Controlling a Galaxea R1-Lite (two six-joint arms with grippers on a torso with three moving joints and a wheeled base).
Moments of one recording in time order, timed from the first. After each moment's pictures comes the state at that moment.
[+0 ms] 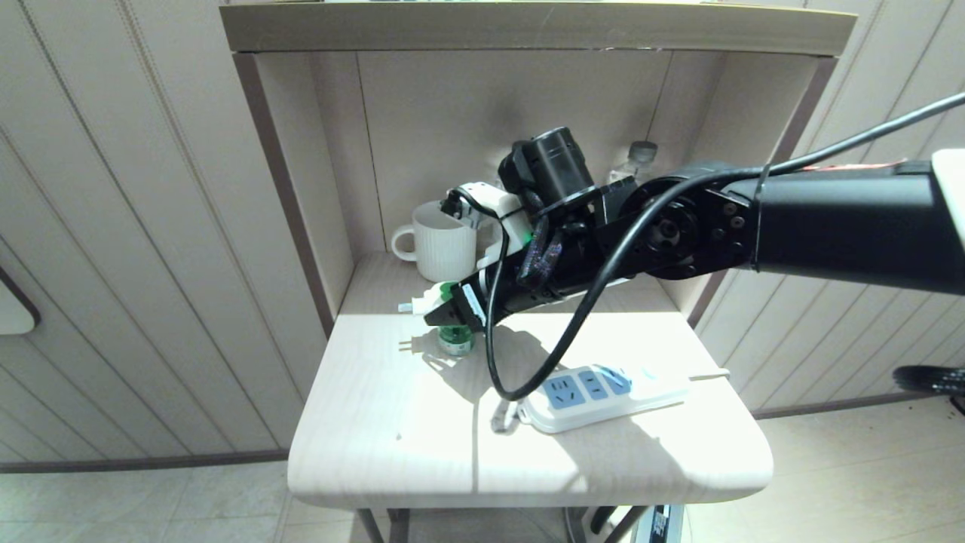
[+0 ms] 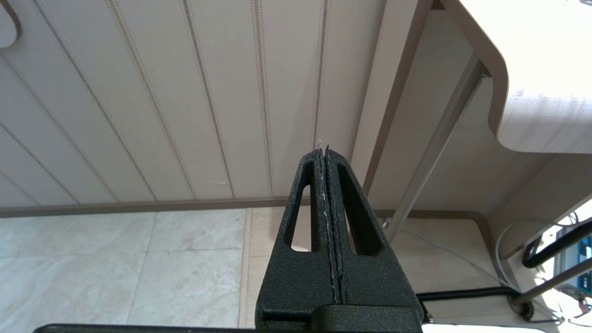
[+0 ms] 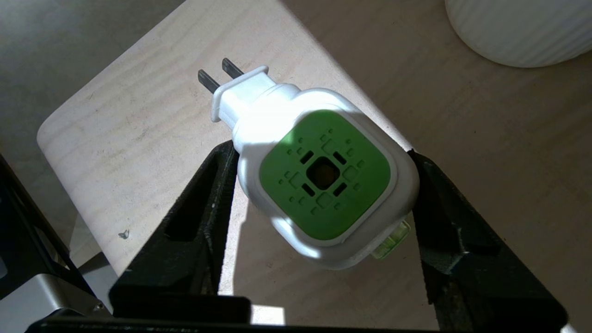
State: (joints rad) left arm 0.00 0.00 -0.04 0.11 0.00 0.00; right arm 0.71 2.06 -1.89 0.39 0.19 -0.07
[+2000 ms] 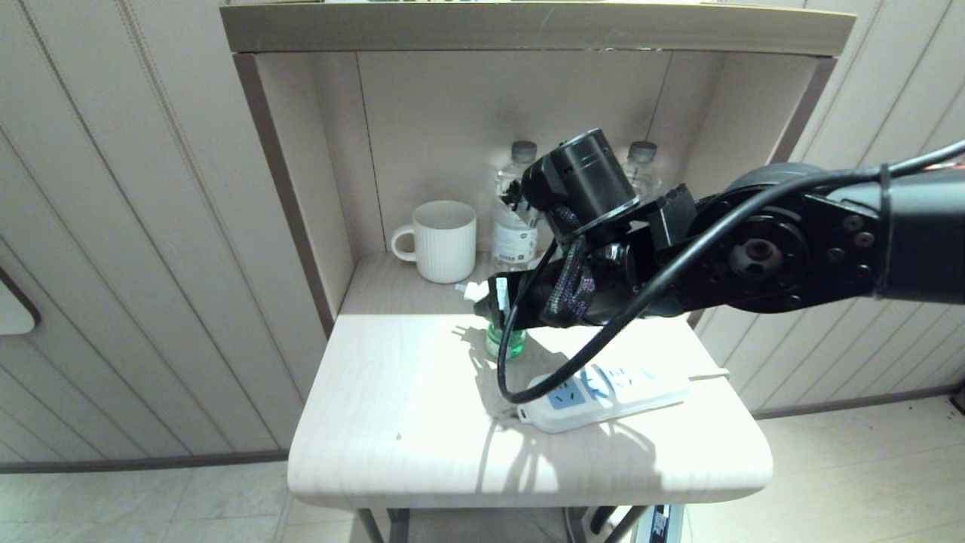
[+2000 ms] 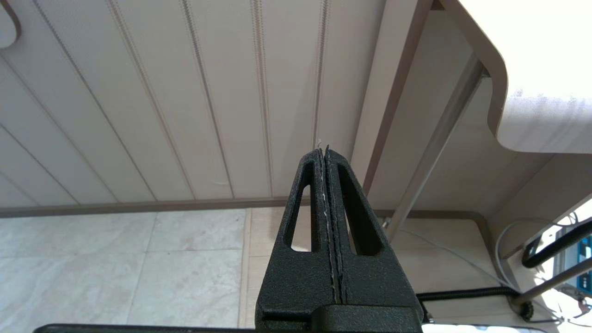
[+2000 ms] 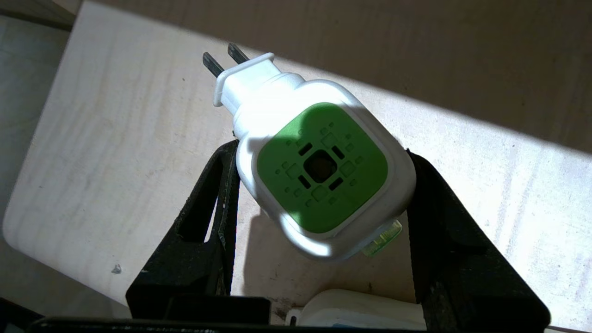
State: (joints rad) left arm 0.00 0.00 -0.04 0.11 0.00 0.00; right arm 0.77 1.90 -1.67 0.36 -0.22 0.37
